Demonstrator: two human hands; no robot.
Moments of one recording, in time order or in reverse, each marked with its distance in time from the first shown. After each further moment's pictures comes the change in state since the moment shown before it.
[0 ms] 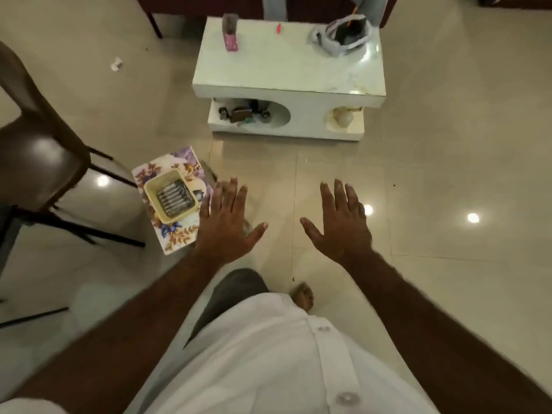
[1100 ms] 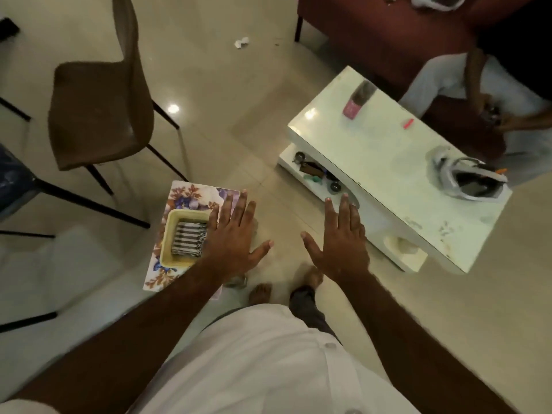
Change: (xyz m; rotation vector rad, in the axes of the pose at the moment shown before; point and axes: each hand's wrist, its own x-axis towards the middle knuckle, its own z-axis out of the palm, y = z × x) left_hand 0.283 -0.148 -0.049 -0.162 -0.026 -0.540; right_hand 0.459 -0.130 -0.051 -0.134 -0.162 -0.492
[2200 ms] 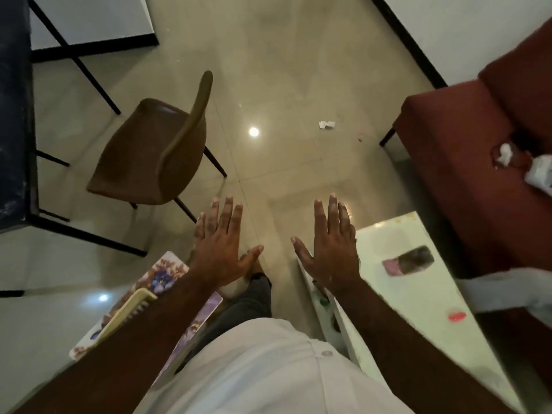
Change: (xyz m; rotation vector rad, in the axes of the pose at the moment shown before) left_hand 0.335 -0.084 -0.114 -0.158 0.199 -0.538; right_hand 0.494 -0.062 -0.104 -0.042 0.074 -0.625
